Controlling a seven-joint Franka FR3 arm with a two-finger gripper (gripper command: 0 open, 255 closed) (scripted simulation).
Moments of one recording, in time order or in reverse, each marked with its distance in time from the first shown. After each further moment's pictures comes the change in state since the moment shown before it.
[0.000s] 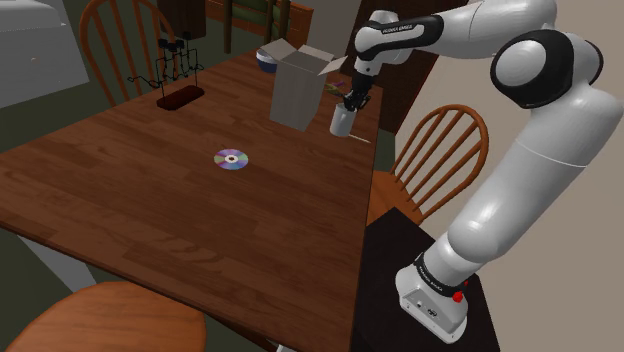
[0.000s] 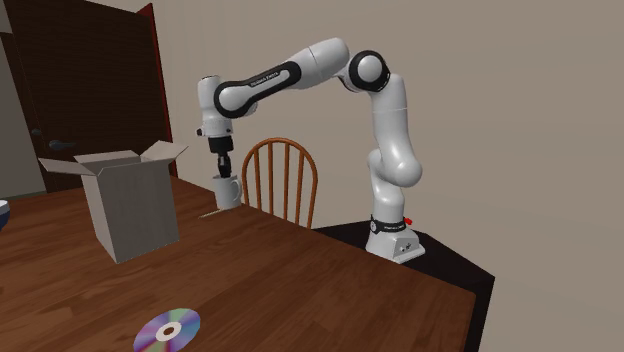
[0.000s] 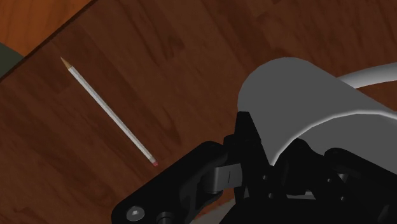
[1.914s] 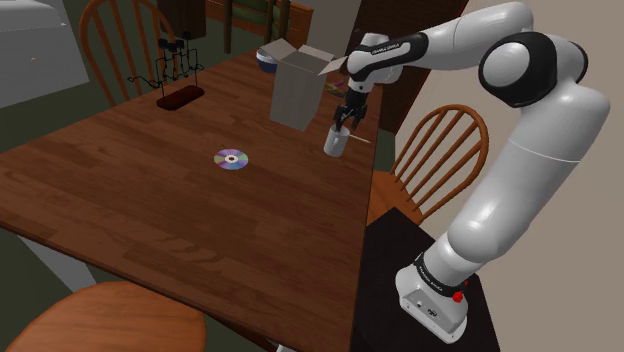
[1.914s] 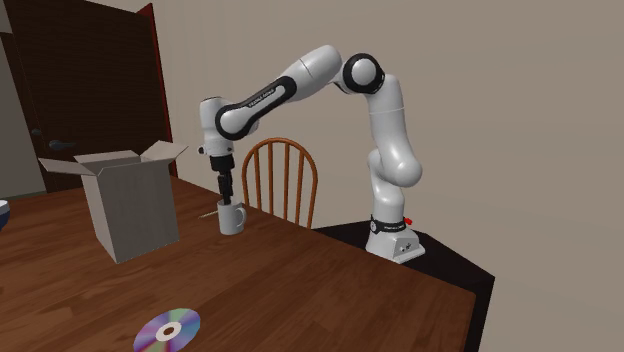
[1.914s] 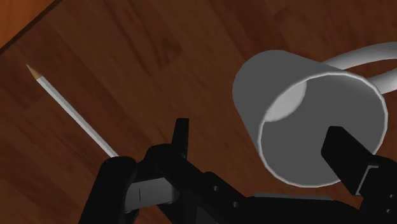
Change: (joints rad) arm -0.002 0.058 0.002 -0.085 0.013 0.144 -0.010
